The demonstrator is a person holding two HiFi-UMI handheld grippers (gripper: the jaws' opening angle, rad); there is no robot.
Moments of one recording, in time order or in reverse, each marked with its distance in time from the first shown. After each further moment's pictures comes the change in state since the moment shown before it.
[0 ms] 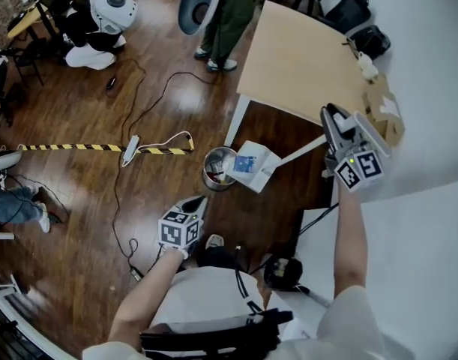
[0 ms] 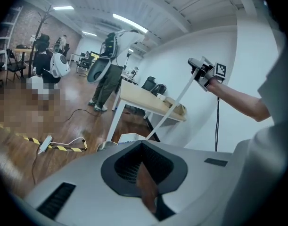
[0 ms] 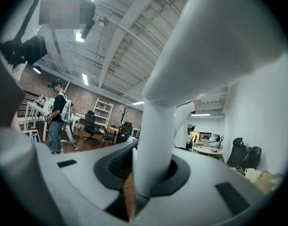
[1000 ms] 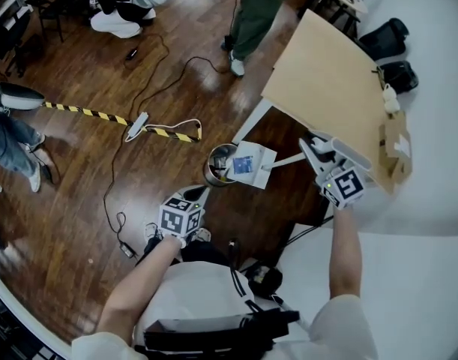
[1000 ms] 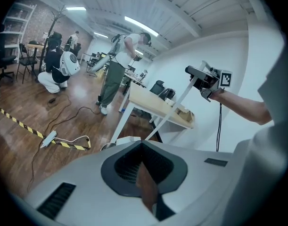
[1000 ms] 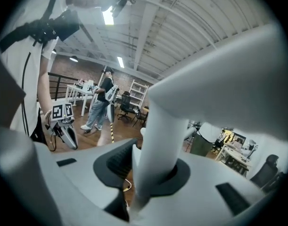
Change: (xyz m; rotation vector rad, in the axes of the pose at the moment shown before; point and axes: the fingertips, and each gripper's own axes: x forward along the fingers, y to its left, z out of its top) left arm 0.017 0.022 0.019 -0.092 -0.043 0.066; right arm 0.063 0.091 -0.071 -0.240 0.229 0.414
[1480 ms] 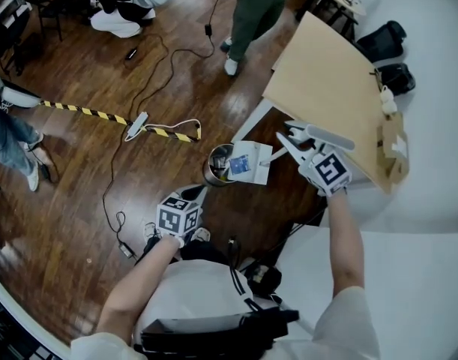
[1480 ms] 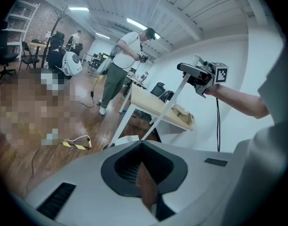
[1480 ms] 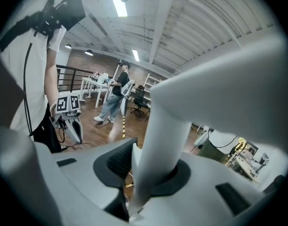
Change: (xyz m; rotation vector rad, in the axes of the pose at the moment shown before) left arm -0.018 0.012 0.002 -0.021 -0.015 -0.002; right arm 0.061 0.037 0.025 -0.129 0.068 0.157
